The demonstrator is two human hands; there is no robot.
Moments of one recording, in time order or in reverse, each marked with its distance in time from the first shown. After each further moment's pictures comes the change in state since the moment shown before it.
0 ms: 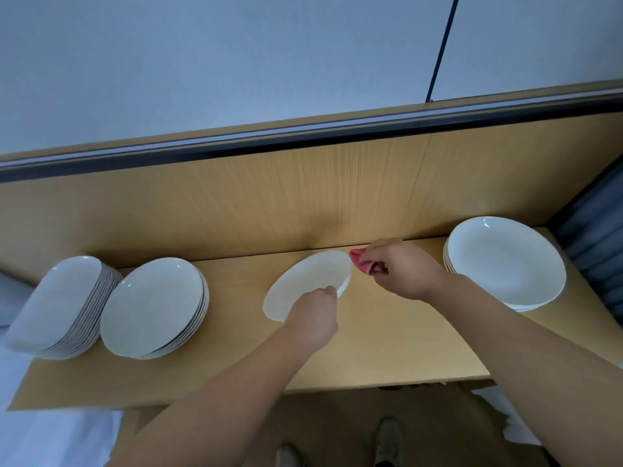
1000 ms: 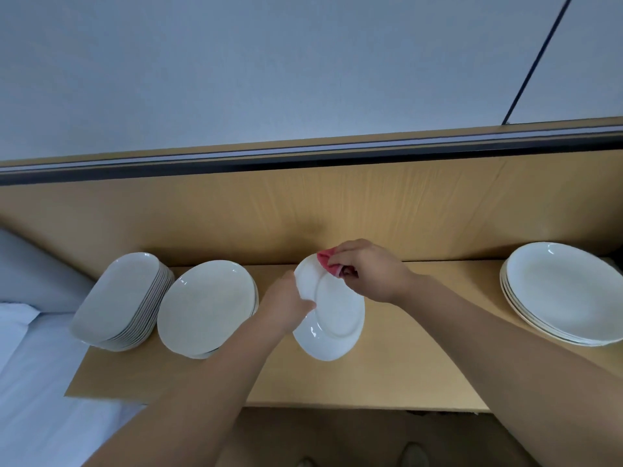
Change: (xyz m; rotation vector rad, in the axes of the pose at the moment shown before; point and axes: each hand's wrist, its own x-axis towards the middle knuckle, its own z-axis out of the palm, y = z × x) left_hand -0.021 -0.134 -0.044 -0.605 0.138 -0.292; right_hand 0.084 -0.108 0.040 0.013 -0.008 -0.232
